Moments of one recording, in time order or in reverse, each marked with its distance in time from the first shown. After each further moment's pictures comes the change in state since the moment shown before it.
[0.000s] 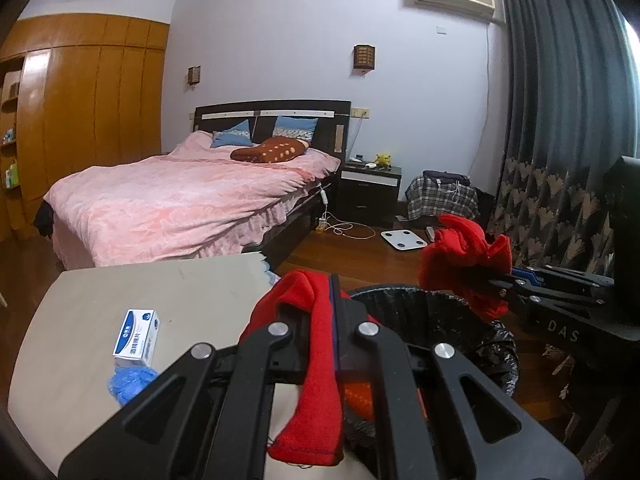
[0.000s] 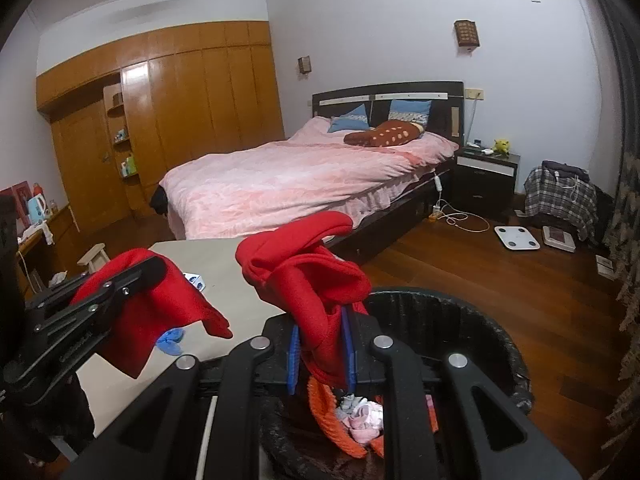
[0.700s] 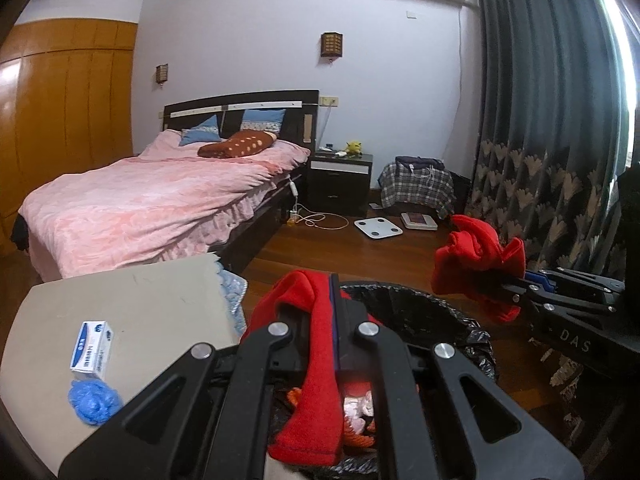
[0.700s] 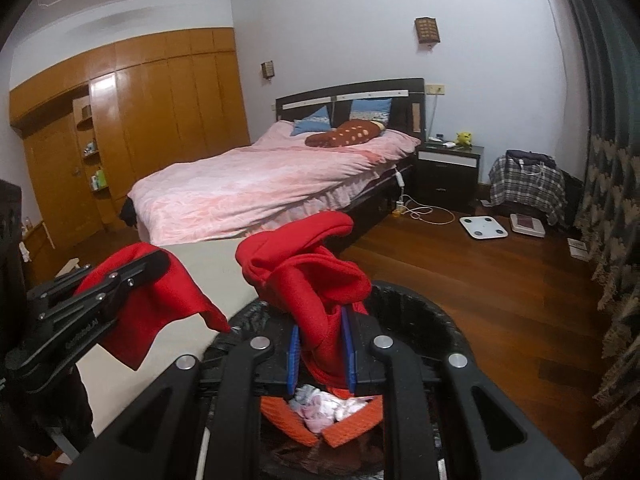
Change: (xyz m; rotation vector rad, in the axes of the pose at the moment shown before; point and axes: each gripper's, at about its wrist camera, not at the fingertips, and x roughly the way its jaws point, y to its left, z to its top) left arm 0.043 -0.054 0.002 0.059 0.040 -0.088; right arm -0.017 -0.054 -0.019 0.057 -0.005 -0.118
